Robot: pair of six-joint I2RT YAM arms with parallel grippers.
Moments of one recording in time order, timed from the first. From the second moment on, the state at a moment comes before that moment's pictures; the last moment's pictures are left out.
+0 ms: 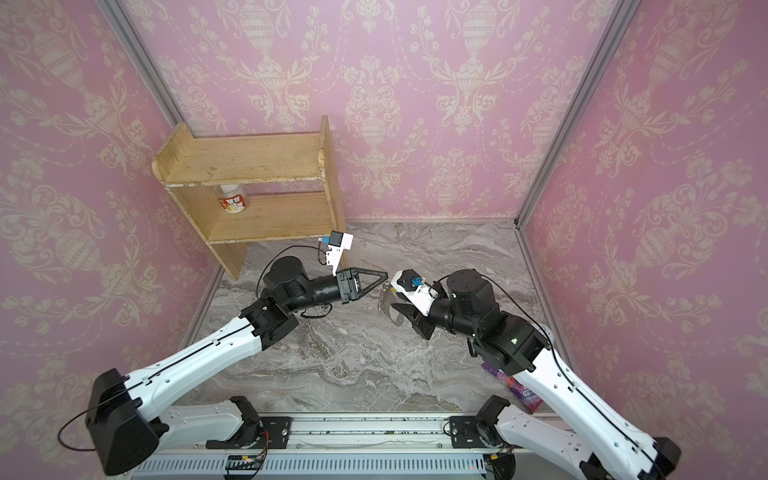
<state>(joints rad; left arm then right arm) -0.73 1.23 0.97 0.34 0.58 -0.97 0.69 0.89 1.07 -0.58 -0.23 -0.26</state>
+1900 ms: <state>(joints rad) -0.73 1.22 0.94 0.45 0.64 -0.97 0.63 0.86 1.02 -0.43 -0.43 -0.21</state>
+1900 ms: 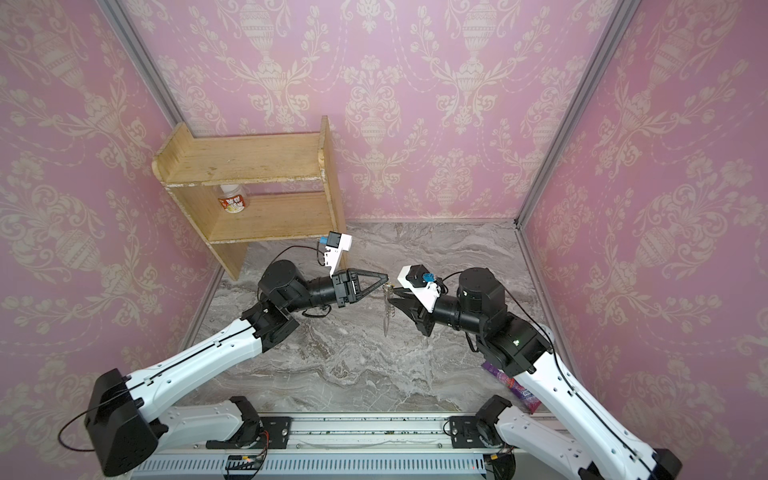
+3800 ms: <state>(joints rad) -0.75 1.19 0.92 0.41 0.58 -0.97 0.63 0.79 0.94 -0.25 -0.39 -0.09</state>
